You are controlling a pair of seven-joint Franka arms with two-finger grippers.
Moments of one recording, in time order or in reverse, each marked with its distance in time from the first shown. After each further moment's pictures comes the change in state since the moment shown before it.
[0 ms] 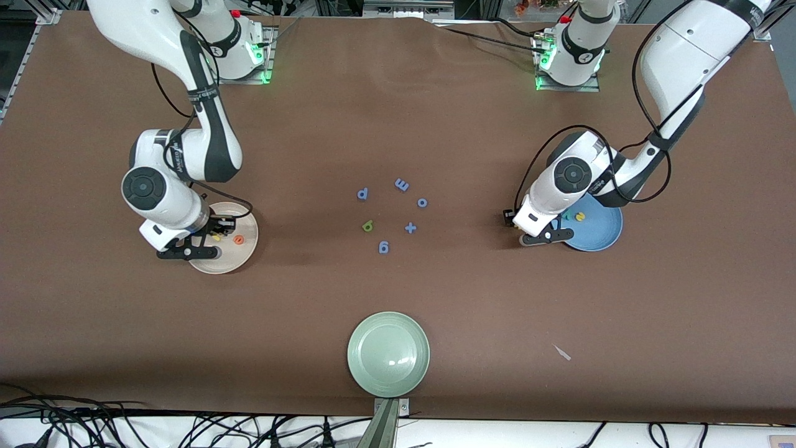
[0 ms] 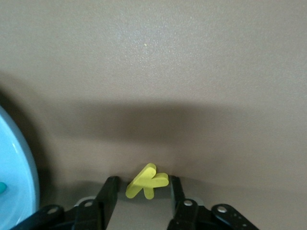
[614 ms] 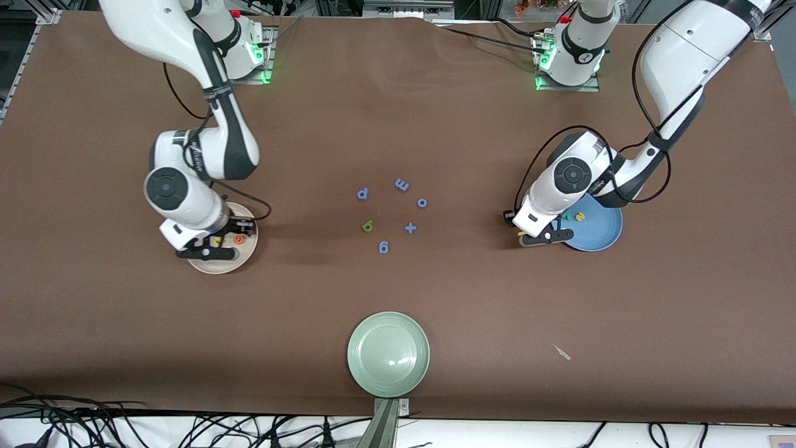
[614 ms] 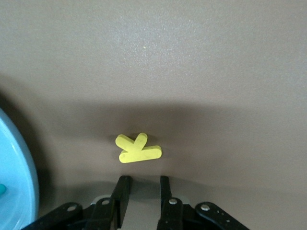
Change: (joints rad) left arm 0.000 0.001 0.001 0.005 0.001 0.000 0.000; right arm 0.013 0.007 0.126 0.070 0.006 -0.026 0.228
